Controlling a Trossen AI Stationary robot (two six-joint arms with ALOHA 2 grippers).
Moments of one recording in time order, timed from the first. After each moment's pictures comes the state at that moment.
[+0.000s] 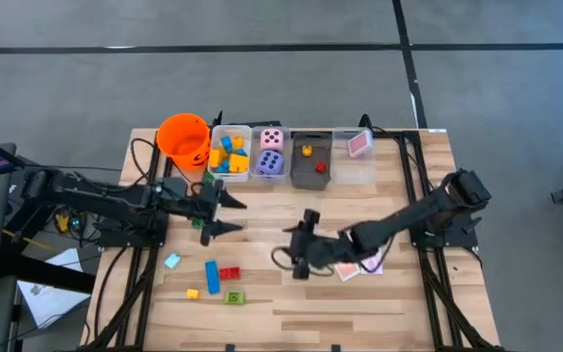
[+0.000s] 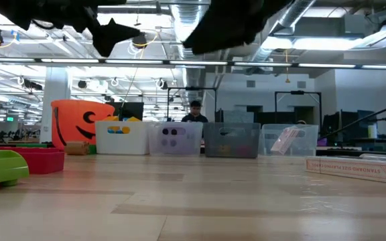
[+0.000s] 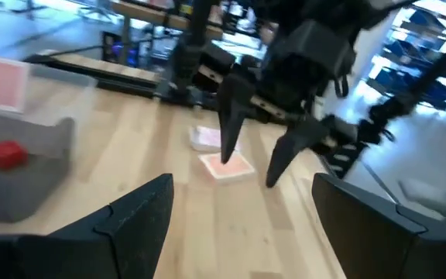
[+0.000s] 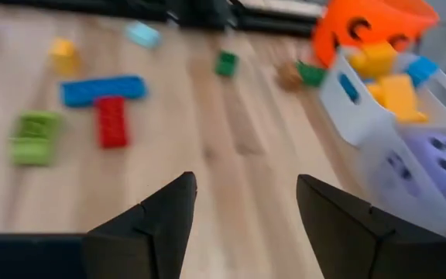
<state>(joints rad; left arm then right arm) -0.06 0.87 0.46 0.25 0.06 -0.23 0.38 1.72 1.14 -0.06 0.60 0.16</state>
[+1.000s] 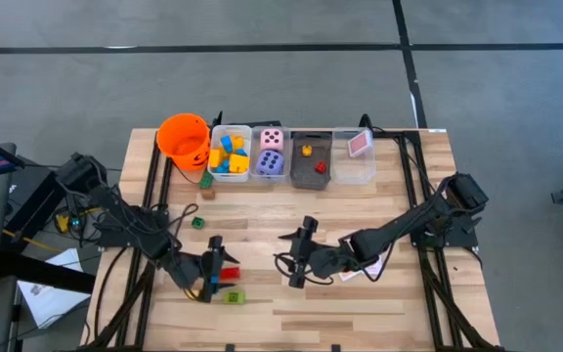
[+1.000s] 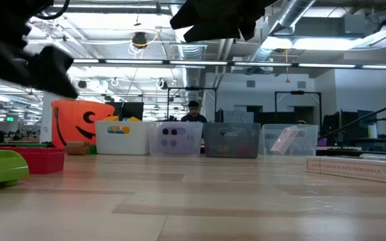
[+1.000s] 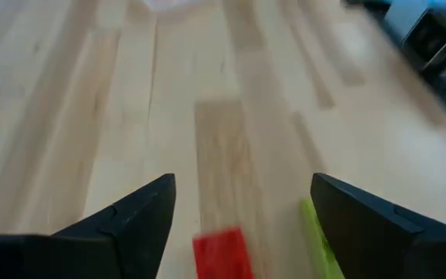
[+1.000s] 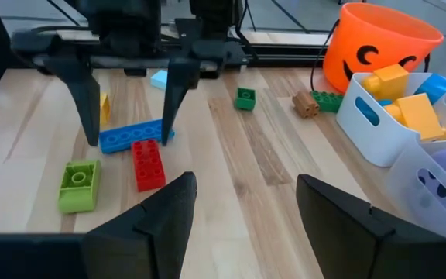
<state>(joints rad) -0.72 1.33 0.46 0.21 -0.53 -0.34 0.43 1.76 1.14 0.09 0.66 0.22</state>
